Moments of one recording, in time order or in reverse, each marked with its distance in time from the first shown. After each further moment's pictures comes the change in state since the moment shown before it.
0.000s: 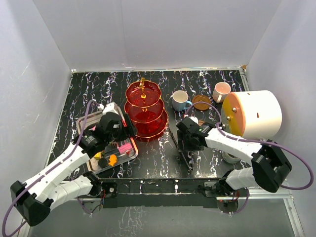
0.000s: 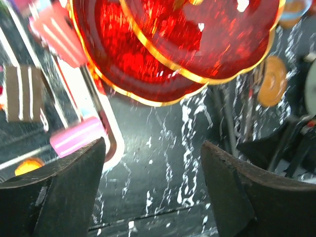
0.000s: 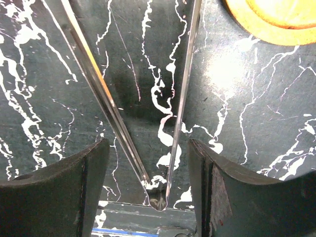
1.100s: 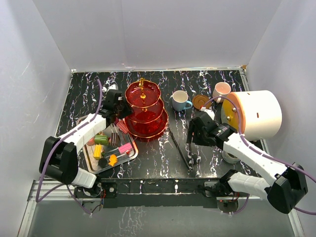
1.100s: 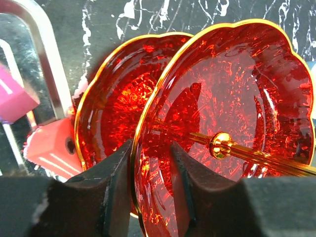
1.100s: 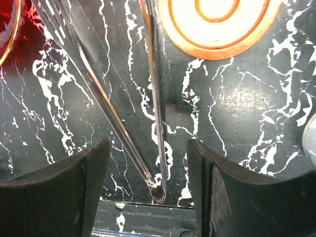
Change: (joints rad) left arm 0.308 0.517 0.171 0.381 0.116 0.084; right arm -0.117 -0.255 0.003 -0.051 0.028 0.049
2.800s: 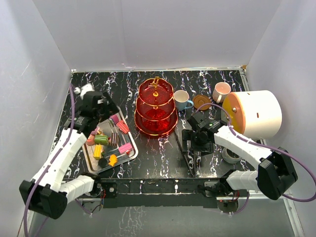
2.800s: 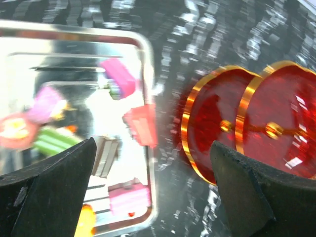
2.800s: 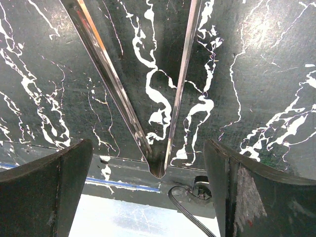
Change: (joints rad) left arm 0.036 -0.340 0.094 -0.365 -0.174 0.079; right arm -0.039 0.162 0.019 -0.130 -0.243 -0.092
